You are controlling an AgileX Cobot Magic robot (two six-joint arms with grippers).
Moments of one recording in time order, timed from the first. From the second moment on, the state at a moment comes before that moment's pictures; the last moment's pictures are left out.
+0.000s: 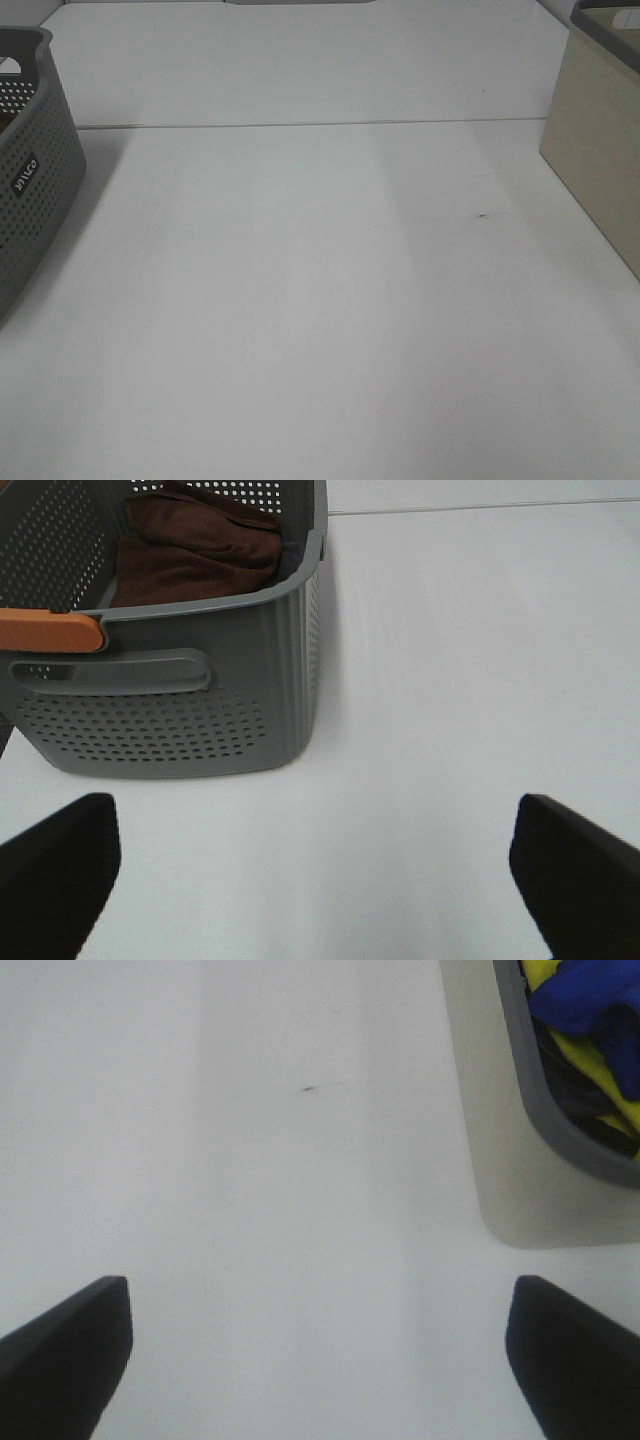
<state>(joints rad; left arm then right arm) 0.05 0.00 -0.50 -0.07 1.05 0.07 -0.01 0.92 -0.90 0.21 0.86 -0.10</state>
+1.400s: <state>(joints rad) 0.05 0.00 -0.50 -0.07 1.05 0.07 -0.01 0.00 -0.50 0.06 1.06 -0.03</state>
